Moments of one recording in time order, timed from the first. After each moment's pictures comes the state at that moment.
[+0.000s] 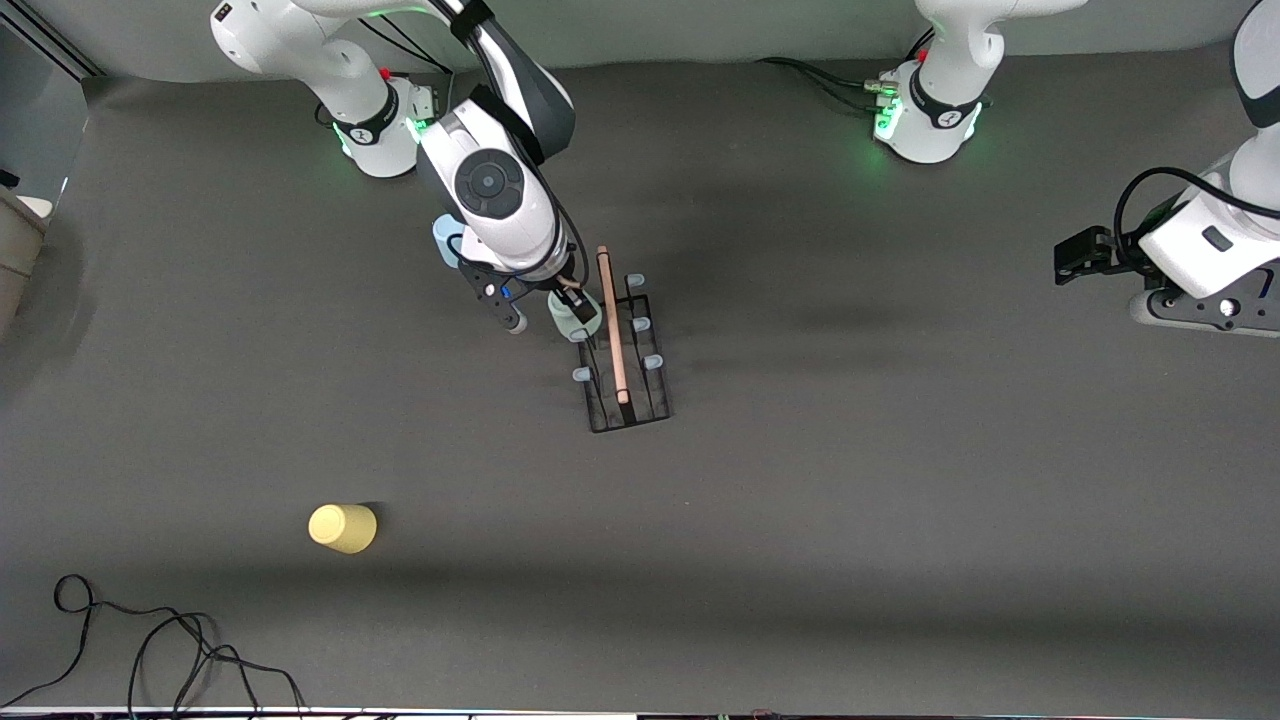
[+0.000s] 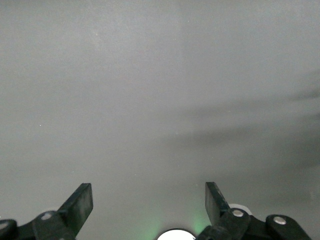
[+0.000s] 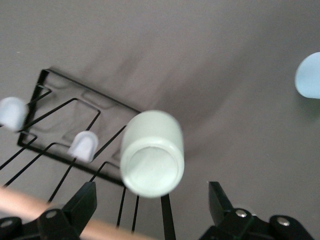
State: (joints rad) left arm 0.05 -0.01 -0.10 -1.70 0.02 1.56 0.08; right arm 0.79 0.24 -0.10 -1.92 0.18 2.05 1.54
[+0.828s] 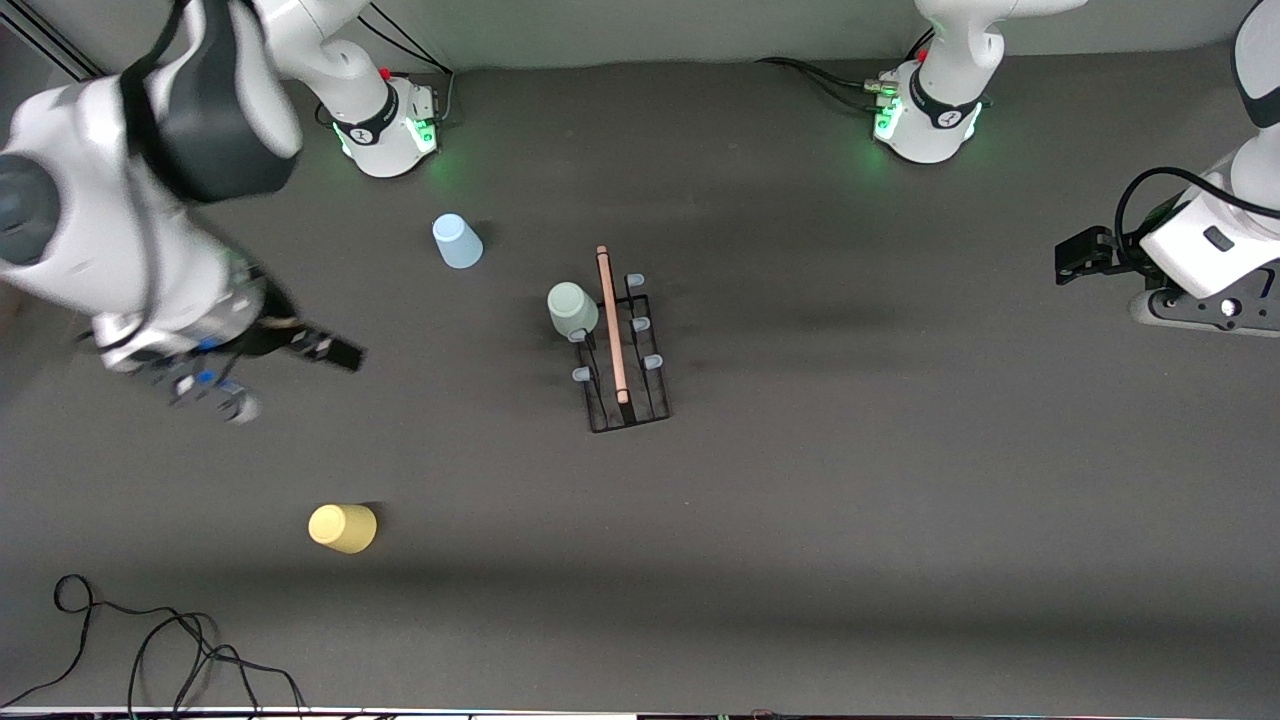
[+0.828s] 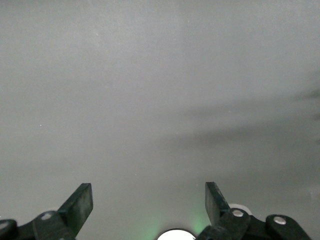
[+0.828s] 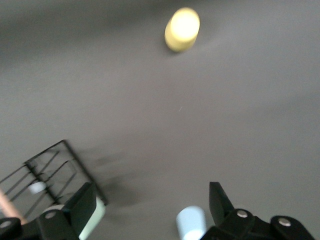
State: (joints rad) left arm 0.05 -0.01 -0.10 -1.70 0.02 1.56 0.08; right arm 0.69 0.29 -0.60 -1.47 0.16 1.63 0.38
